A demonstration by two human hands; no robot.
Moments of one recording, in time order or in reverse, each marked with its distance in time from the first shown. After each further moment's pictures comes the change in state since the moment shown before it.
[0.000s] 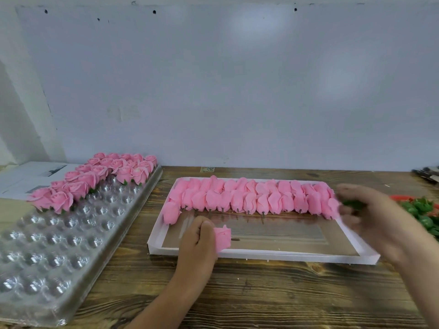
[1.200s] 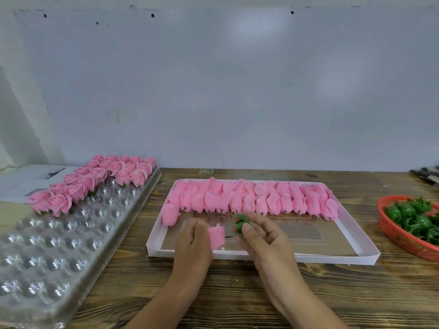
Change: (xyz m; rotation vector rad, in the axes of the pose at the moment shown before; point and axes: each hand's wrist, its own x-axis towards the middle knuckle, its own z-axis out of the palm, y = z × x) left_hand 0.004 -0.003 -0.003 -0.064 0.033 -0.056; right_hand -0.054 0.107 0.124 0.179 -0.238 -0.114
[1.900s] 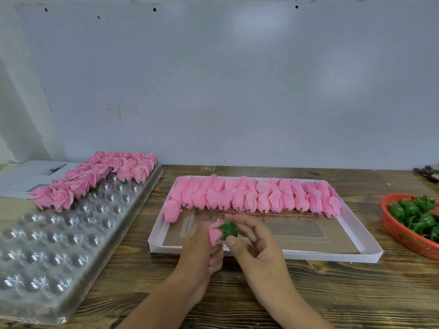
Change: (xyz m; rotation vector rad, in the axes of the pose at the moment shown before) left_hand -0.004 0.000 0.001 -0.366 -0.206 -0.320; right_hand -0.011 0.017 0.008 -0.290 -0.176 -0.268
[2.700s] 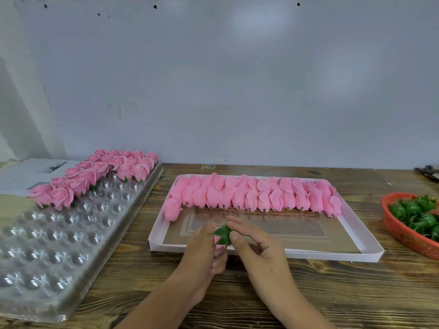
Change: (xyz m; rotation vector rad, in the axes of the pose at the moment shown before) left_hand -0.005 0.001 0.003 0.077 -0.066 -0.019; right_hand 0.000 -0.004 -0.002 -0.083 0.040 0.044
